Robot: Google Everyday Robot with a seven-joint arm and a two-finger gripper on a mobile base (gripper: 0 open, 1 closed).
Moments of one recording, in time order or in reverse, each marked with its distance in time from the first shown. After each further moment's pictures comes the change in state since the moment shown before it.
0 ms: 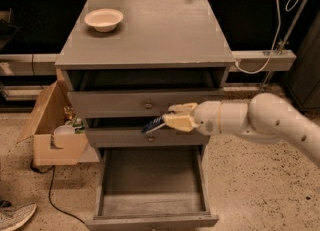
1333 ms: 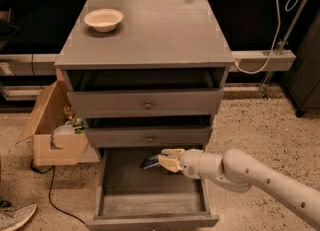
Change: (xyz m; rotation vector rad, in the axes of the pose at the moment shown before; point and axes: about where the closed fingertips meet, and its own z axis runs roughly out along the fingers) arm 0.189 -0.021 0.072 0.072 0.008 0.172
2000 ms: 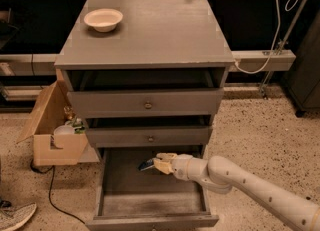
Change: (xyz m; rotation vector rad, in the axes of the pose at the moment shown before) arm 0.062 -0.063 0.066 0.030 -0.018 -0.001
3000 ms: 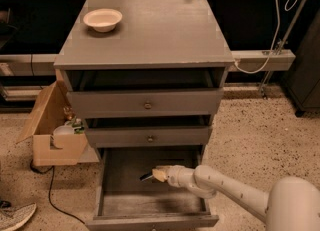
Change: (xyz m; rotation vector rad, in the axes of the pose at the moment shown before) arm 0.126 -0.082 0.078 0.094 0.107 0.168
